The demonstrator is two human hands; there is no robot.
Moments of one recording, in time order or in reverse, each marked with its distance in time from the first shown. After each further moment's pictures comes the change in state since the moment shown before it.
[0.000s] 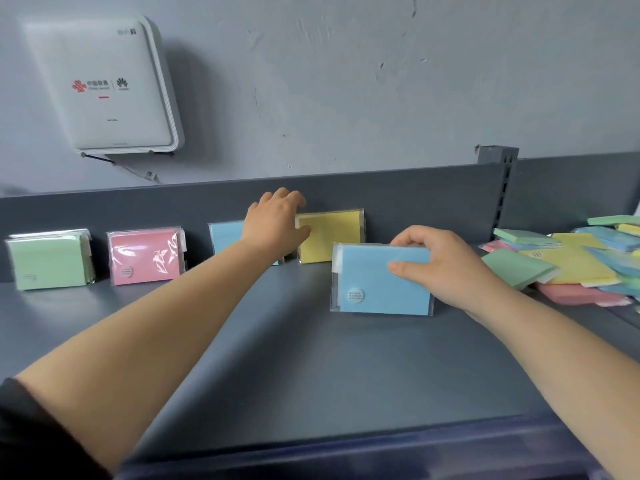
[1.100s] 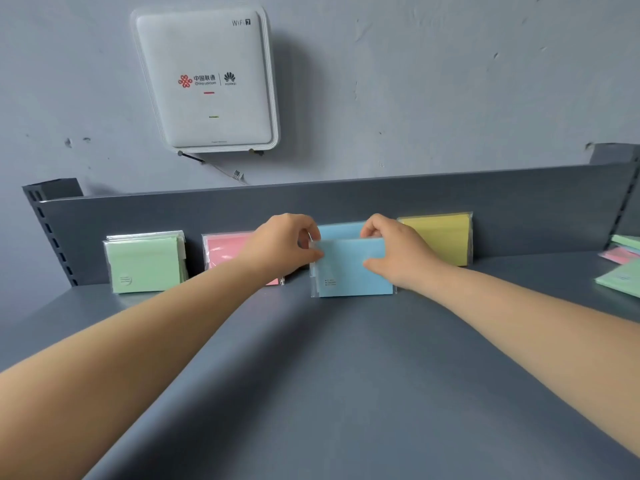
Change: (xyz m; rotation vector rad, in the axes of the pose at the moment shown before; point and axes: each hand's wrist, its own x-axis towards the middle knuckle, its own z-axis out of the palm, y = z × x) left_hand -0.041 -0.141 -0.043 -0.282 -0.169 -0.029; right_hand 0.091 -0.080 0.158 -0.213 -0.101 -0.089
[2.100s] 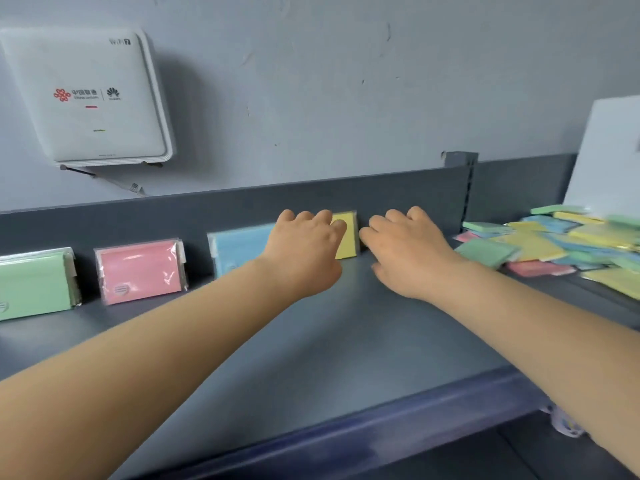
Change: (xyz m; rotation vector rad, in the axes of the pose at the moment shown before) left_hand -0.028 0.161 0.035 0.582 0.052 0.442; right_hand -0.100 0.035 -0.099 -1.006 0.040 -0.125
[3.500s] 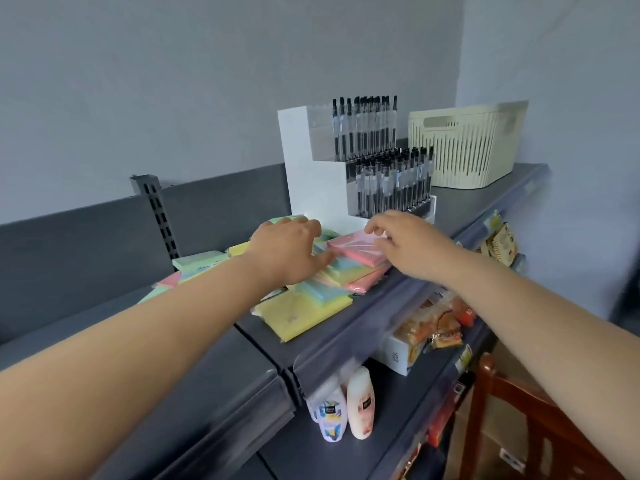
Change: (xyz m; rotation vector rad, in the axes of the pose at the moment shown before) left_hand 0.242 0.363 -0.014 -0.387 -0.037 0.359; right_hand -0.243 0.365 0.068 0.418 -0.143 0.646
